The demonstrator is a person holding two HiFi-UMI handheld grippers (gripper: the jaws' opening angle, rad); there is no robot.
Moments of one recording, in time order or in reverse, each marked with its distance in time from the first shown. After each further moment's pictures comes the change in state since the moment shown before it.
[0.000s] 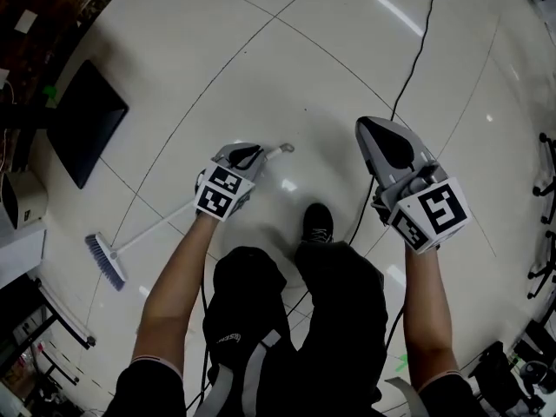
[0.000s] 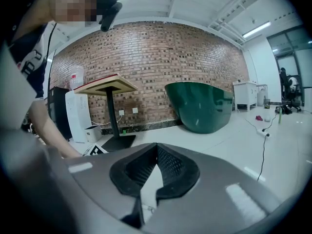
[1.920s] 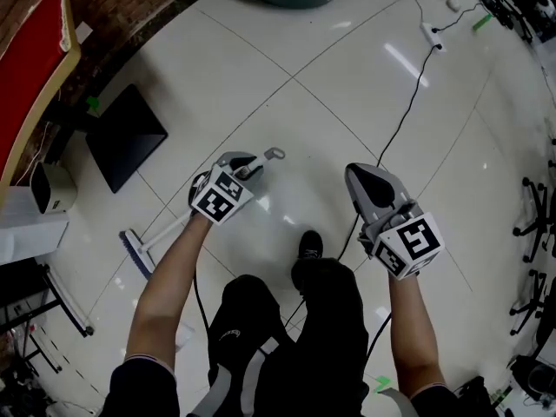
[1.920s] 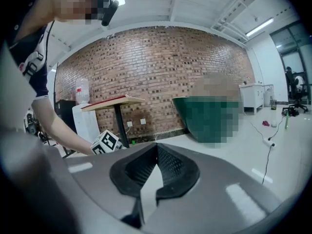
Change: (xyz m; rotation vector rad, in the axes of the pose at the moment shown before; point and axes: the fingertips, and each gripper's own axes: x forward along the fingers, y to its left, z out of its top) left arm -0.129 0.015 0.138 0.173 0.077 0.061; right arm -0.045 0.038 0.129 0.030 -0.029 0.076
